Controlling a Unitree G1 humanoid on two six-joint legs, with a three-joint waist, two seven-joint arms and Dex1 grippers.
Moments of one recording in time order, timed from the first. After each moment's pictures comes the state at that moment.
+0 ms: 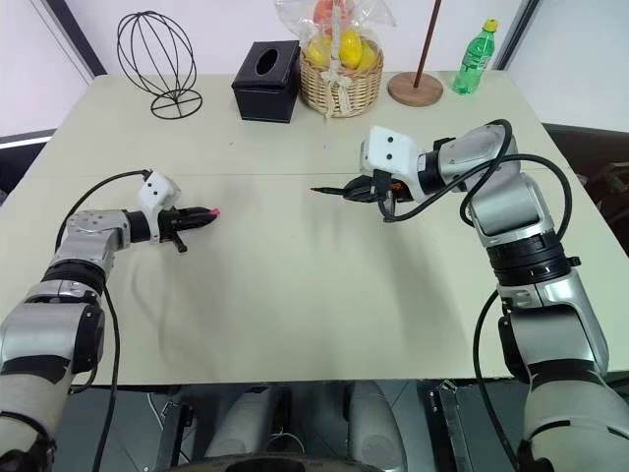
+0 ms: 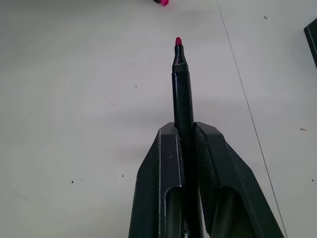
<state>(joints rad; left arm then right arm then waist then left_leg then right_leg) -0.93 0.61 0.02 1.22 -0.03 -0.21 -1.12 -0.91 -0.70 0.22 0.15 0.05 0.35 1.30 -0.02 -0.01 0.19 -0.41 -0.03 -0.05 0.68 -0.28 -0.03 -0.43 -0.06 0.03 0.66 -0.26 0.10</state>
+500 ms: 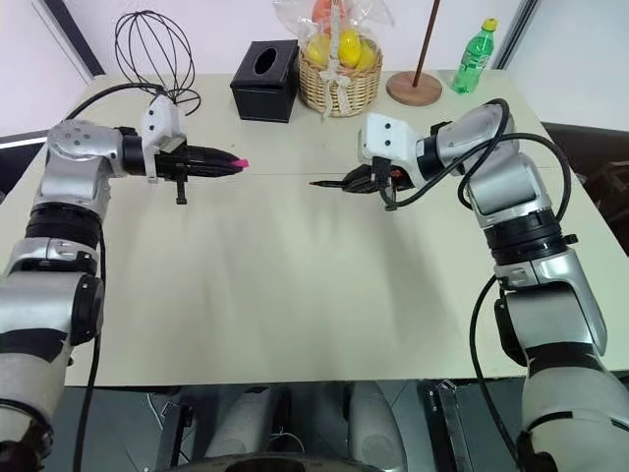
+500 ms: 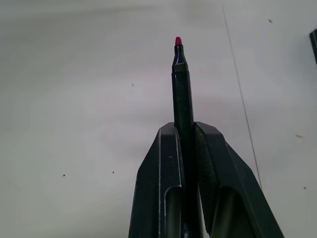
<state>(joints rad) -1.09 0.59 -0.04 0.81 -0.09 -0.12 -1.49 -1.04 -0.68 0.27 0.31 0.04 0.26 1.38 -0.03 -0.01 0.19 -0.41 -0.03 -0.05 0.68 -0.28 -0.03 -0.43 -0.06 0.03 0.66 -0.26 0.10</state>
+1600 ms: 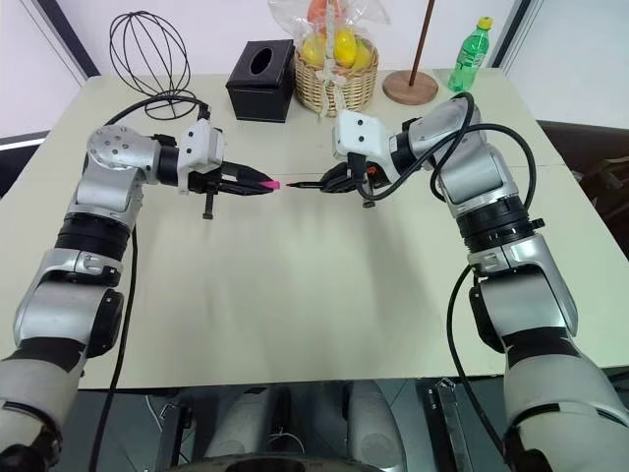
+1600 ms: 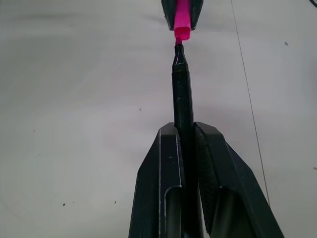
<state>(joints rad) -1.03 0.54 -0.11 0.68 -0.10 -0.17 -1.47 -1.11 -0.58 0.30 0.41 0.02 0.24 1.38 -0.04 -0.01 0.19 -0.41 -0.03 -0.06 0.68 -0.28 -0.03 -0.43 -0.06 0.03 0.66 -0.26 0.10</state>
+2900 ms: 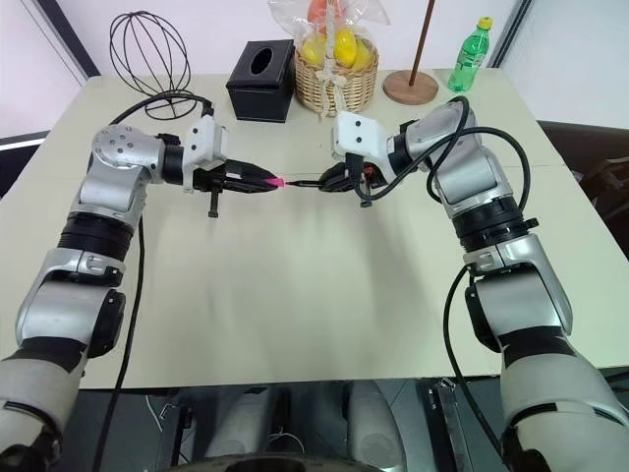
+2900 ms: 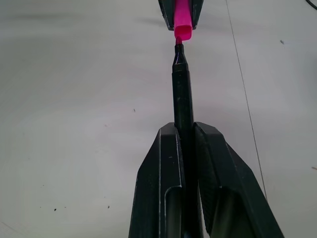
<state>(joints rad) -1.03 0.53 -0.12 0.65 -0.12 -0.11 -1.43 -1.11 -0.57 0.30 0.45 0.01 0.21 1.36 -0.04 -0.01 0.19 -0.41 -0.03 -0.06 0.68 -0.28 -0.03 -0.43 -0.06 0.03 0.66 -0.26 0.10</state>
